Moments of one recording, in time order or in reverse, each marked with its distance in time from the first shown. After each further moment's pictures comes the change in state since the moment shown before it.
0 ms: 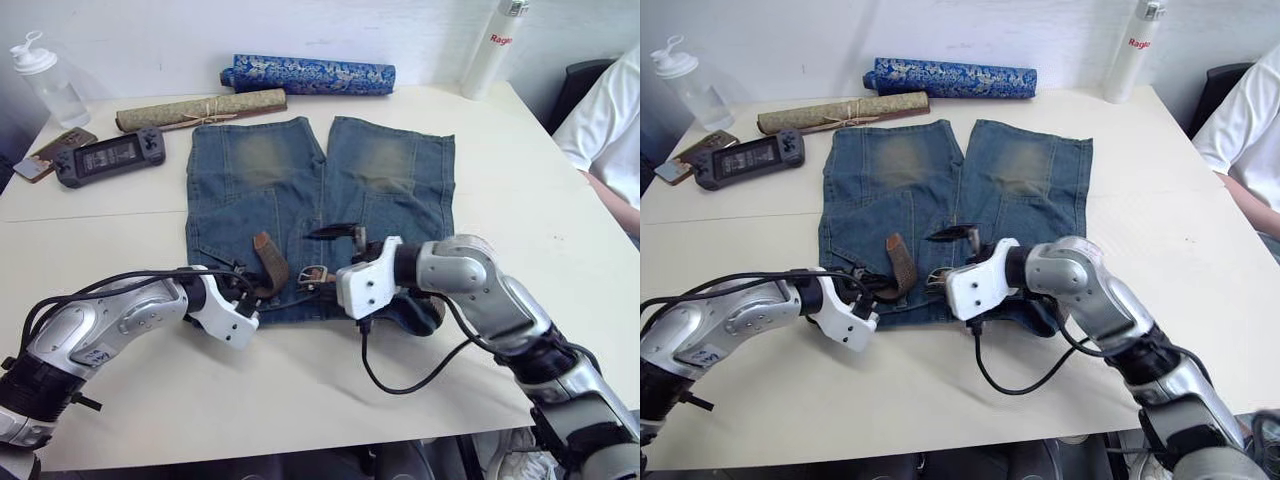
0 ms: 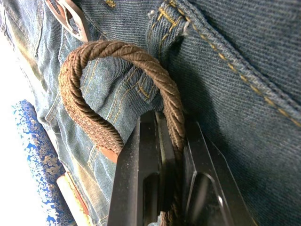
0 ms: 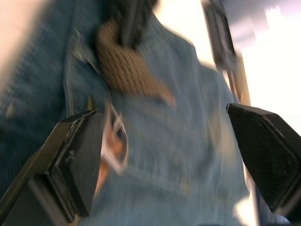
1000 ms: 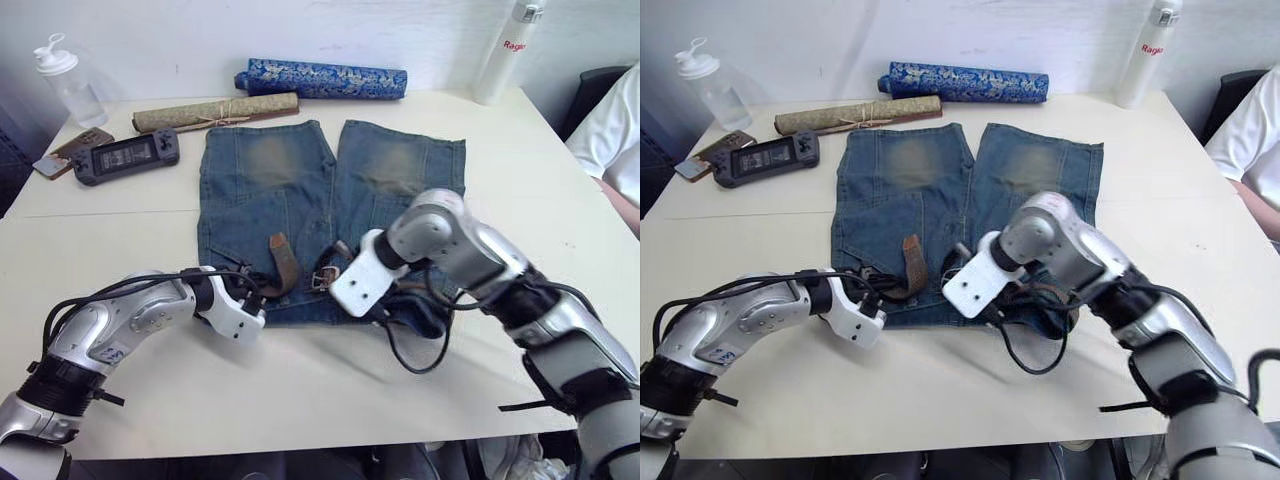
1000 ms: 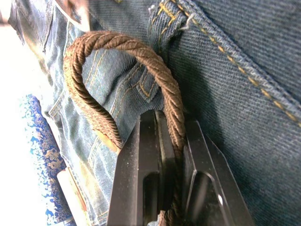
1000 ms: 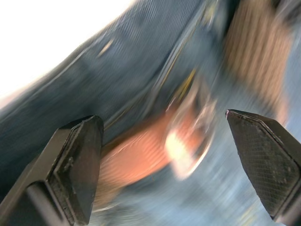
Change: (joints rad) left arm 0.010 -0.120 0.053 0.082 0.037 -0.065 -0.010; right arm -0.161 -0.074 0.126 0.068 -0.040 0.187 0.476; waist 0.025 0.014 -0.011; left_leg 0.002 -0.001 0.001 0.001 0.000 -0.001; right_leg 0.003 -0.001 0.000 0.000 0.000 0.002
